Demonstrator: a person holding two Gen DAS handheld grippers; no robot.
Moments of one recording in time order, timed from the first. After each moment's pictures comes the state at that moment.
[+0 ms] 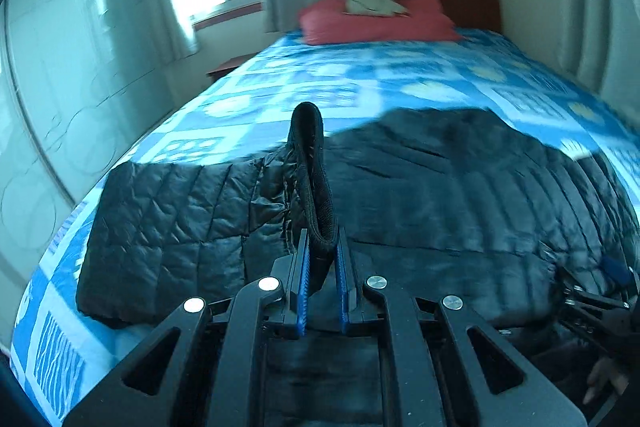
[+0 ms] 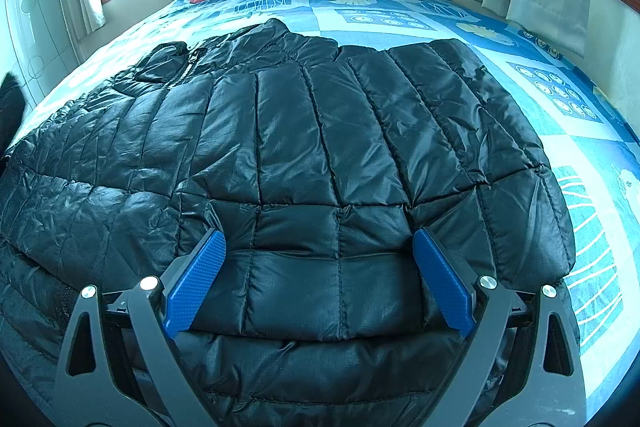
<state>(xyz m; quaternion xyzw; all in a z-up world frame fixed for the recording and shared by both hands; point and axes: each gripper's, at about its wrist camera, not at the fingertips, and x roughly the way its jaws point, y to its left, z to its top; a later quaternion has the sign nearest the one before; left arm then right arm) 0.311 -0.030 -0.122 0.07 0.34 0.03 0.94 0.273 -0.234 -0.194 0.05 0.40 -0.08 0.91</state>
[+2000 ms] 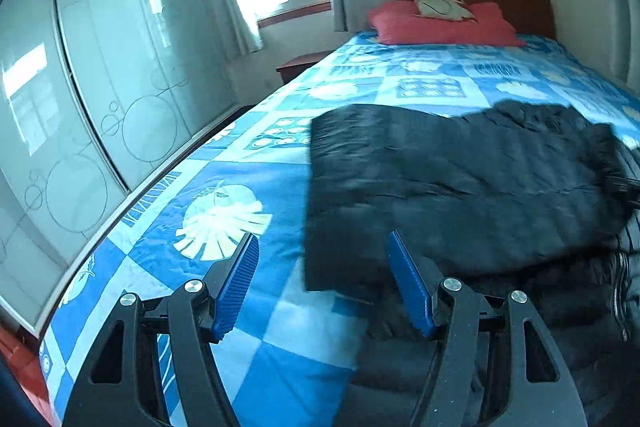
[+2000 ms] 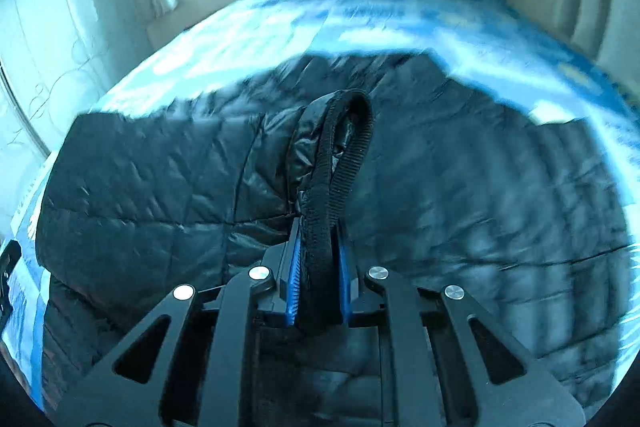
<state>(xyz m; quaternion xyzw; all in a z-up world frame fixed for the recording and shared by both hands) 0.248 0.108 -0.120 0.06 0.32 0.15 0.93 0.323 -0.140 -0.132 0.04 0.39 0.03 0.92</state>
